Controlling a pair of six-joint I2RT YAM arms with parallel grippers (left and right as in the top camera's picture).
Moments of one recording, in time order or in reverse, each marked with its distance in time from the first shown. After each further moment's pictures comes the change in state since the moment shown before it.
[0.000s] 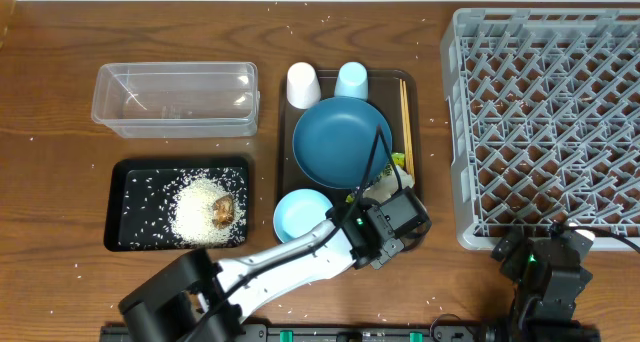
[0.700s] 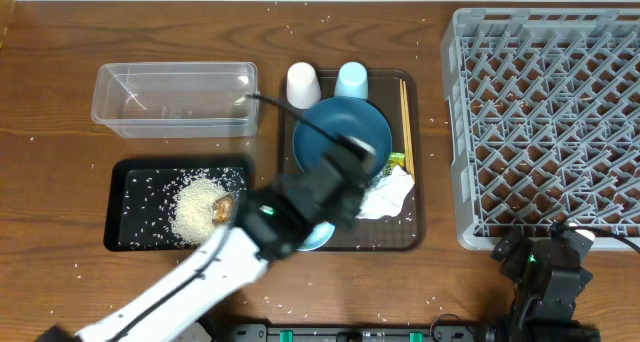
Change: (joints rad) left arm 0.264 -0.388 -0.001 -0.091 0.034 -0.200; right arm 0.000 0.000 0.000 0.000 0.000 0.000
